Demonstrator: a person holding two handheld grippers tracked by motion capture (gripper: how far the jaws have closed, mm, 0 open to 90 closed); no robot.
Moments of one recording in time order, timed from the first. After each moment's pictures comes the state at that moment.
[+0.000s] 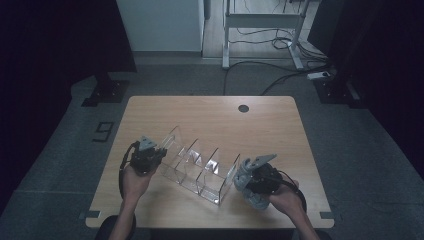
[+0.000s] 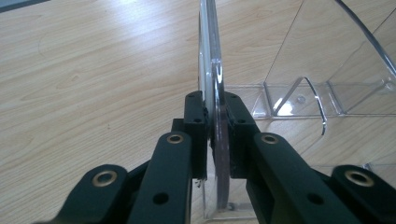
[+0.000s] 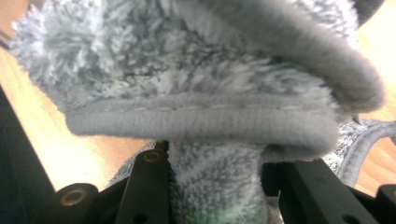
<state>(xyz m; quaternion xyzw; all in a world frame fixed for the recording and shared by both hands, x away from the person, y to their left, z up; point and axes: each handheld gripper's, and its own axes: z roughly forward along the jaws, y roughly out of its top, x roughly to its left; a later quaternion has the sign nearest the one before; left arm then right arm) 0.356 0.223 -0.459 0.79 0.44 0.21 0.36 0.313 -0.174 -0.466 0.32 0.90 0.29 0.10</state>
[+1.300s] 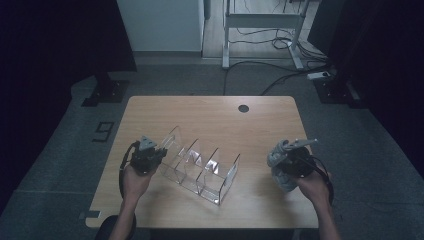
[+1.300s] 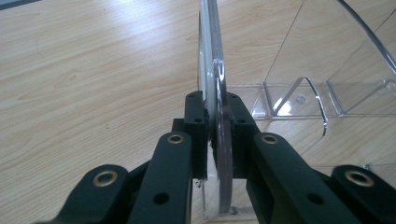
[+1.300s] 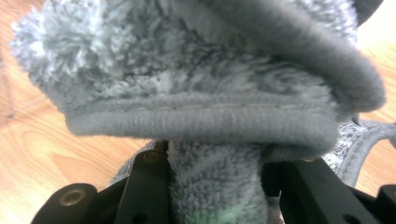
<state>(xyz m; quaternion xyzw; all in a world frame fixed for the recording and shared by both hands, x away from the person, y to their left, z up) 0.357 0.223 -0.460 0.79 0.44 0.21 0.36 0.345 -0.268 -0.454 0.45 0.82 0.30 0.16</state>
